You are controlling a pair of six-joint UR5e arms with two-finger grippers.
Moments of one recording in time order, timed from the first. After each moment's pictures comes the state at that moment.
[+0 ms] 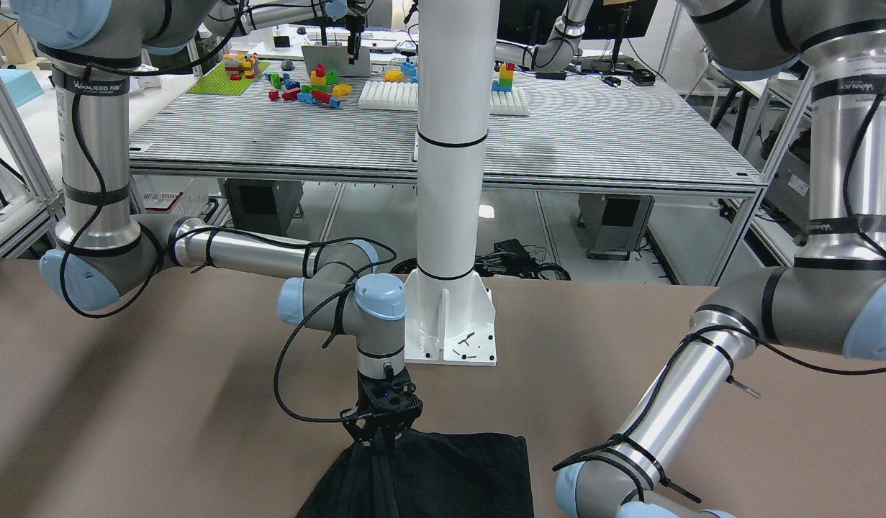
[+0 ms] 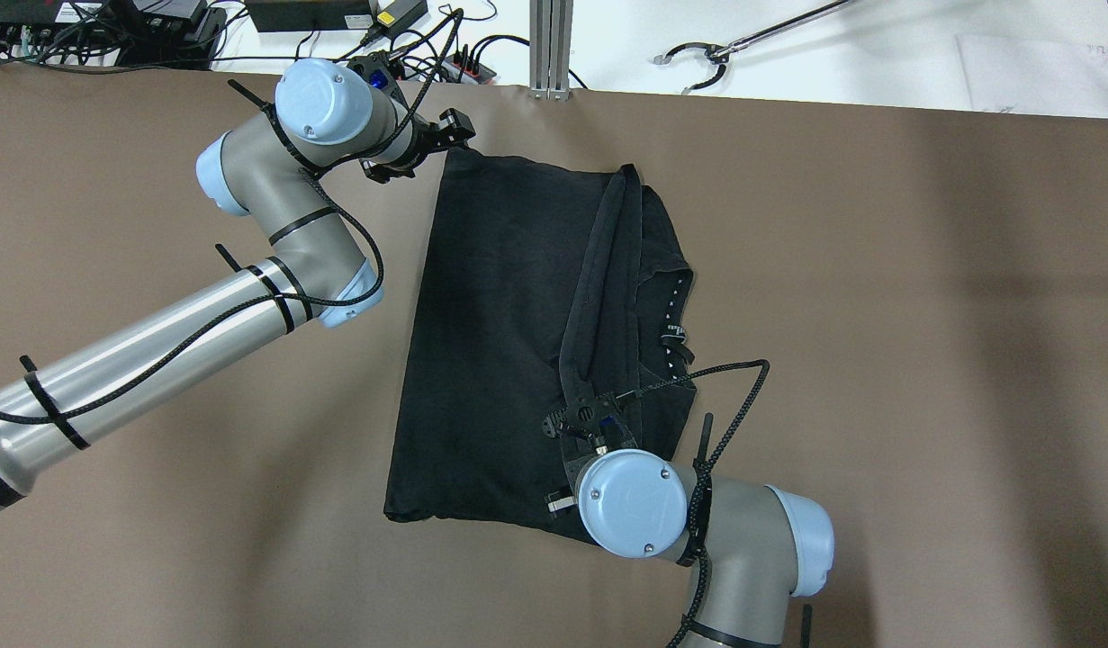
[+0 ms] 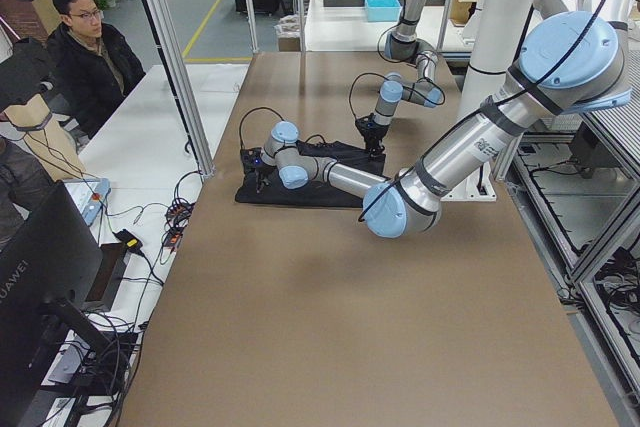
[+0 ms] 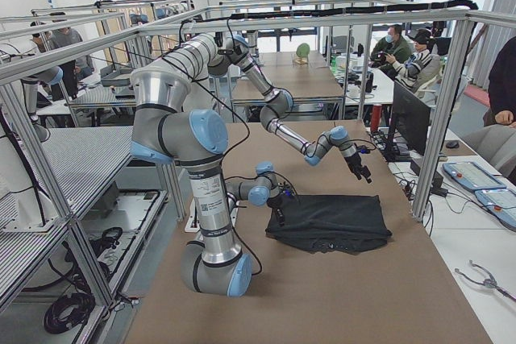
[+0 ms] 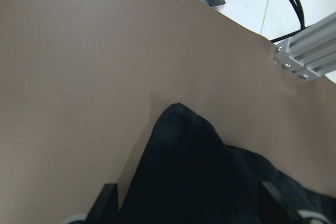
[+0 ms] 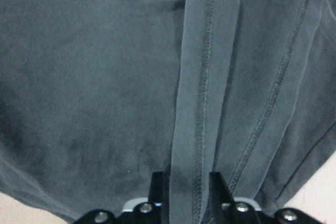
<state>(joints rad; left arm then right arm) -0.86 -2.51 -0.94 -2.35 -1.77 -1.52 0.32 -1.02 1.81 -1.55 1.55 0.98</state>
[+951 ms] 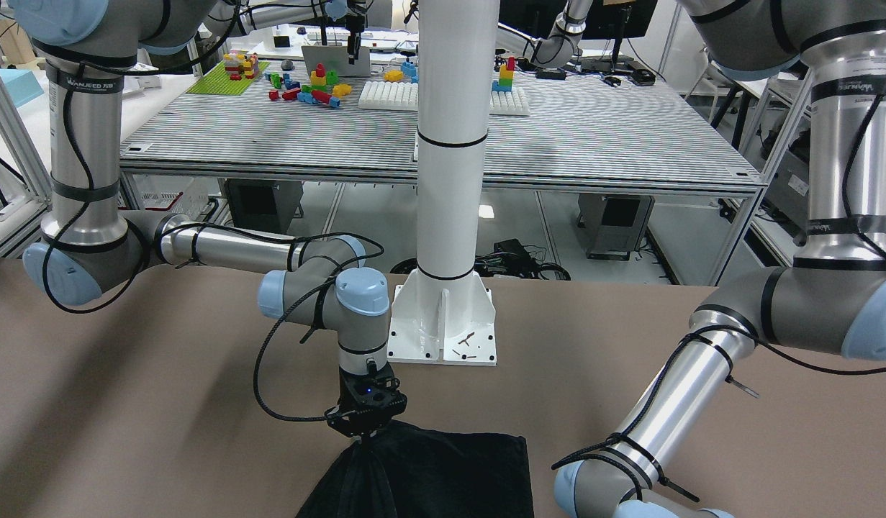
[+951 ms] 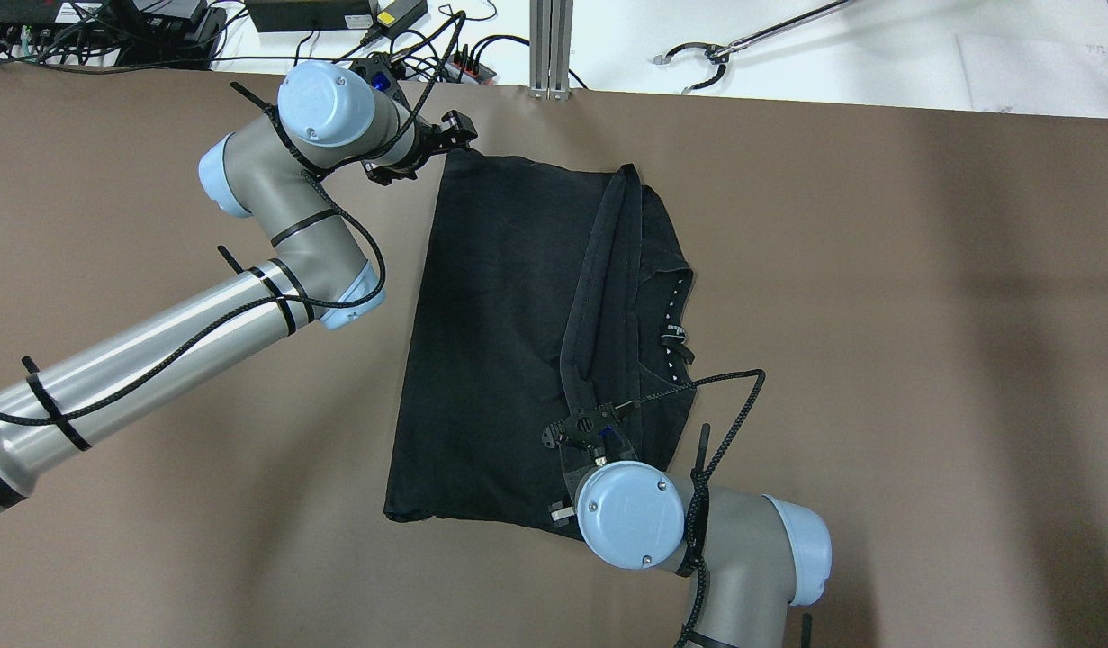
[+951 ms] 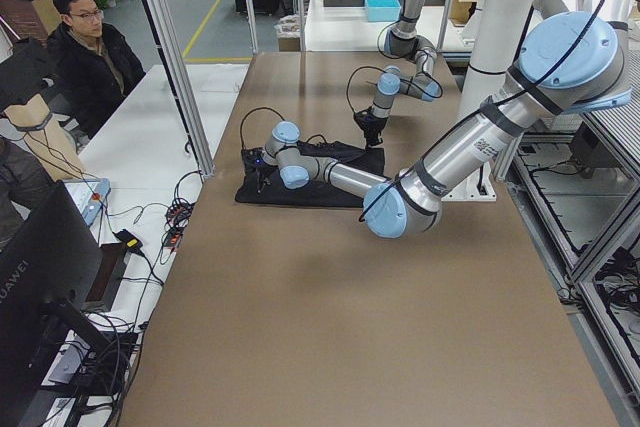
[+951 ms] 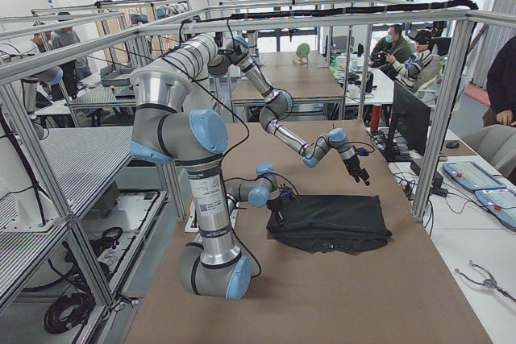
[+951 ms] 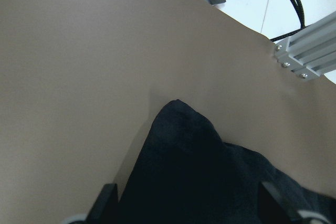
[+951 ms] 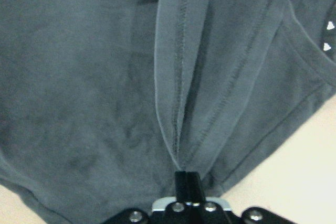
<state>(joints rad) -0.86 -2.51 -0.94 -2.35 -1.77 -1.53 0.36 -1.07 1.89 -1.58 1.60 0.90</state>
